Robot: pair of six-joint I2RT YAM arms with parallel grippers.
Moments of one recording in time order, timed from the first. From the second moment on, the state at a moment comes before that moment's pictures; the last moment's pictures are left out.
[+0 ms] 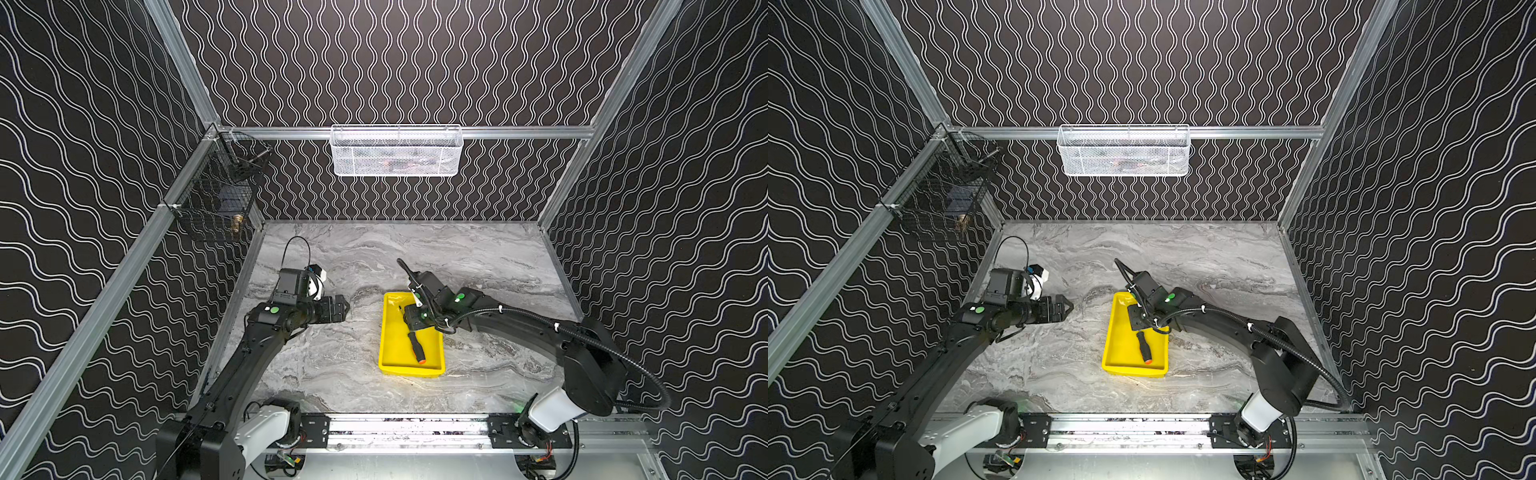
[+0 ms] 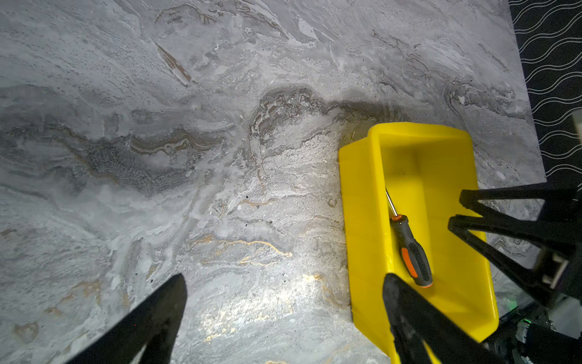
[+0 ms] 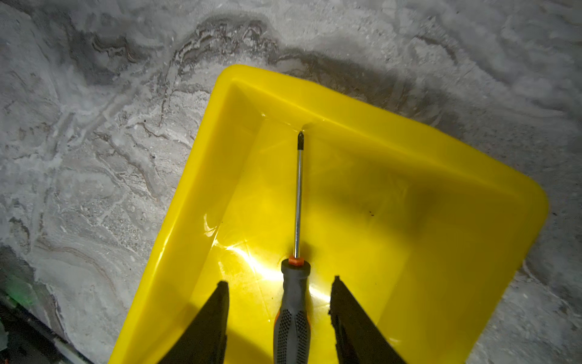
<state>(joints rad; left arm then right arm) -0.19 1.06 0.83 -0.69 0.27 -0.25 0.84 1.59 1.13 -0.56 0.04 0.49</state>
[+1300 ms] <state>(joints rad) -0.35 0.89 0.75 -0.65 -0.12 -0.29 0.55 1.13 0.94 -0.42 0.16 0.47</state>
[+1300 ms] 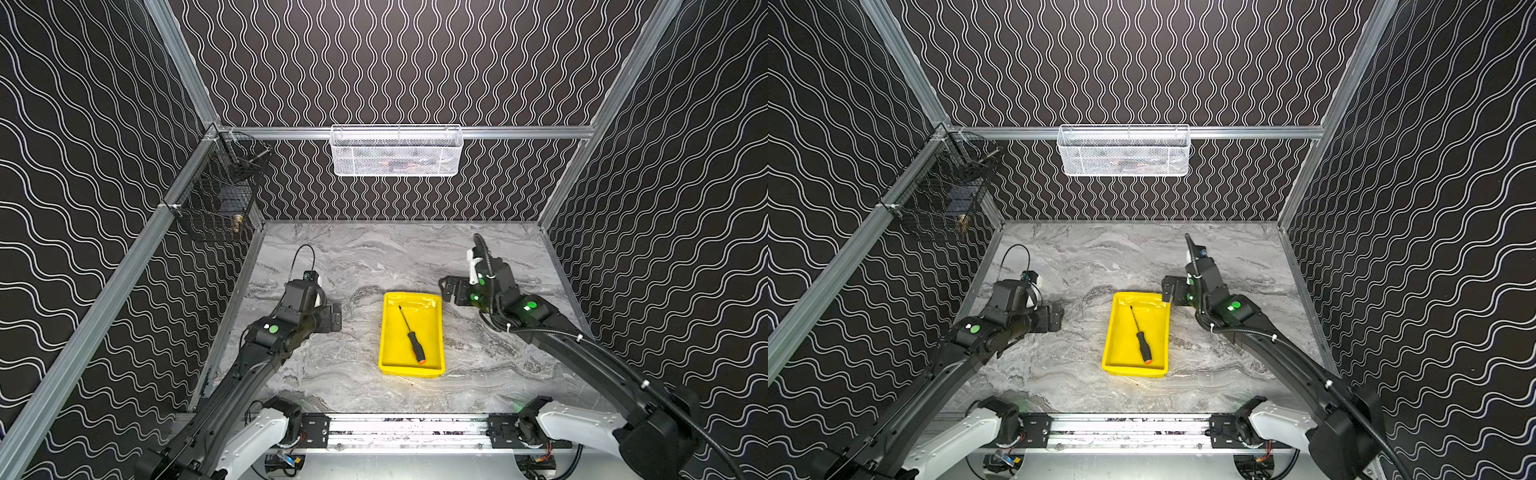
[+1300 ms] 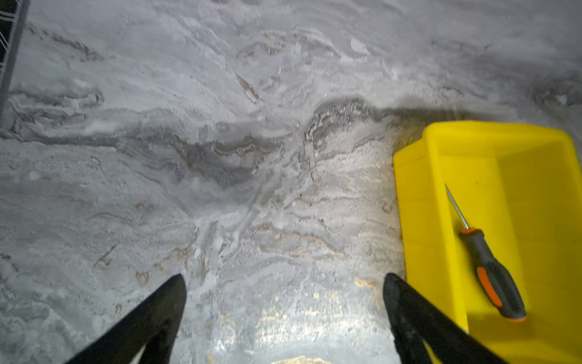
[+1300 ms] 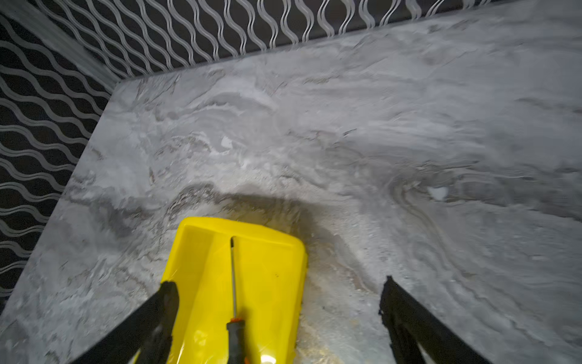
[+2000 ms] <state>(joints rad) -0.11 1.42 0.28 0.73 -0.26 0.07 0.21 1.34 0.07 0.98 0.51 0.00</state>
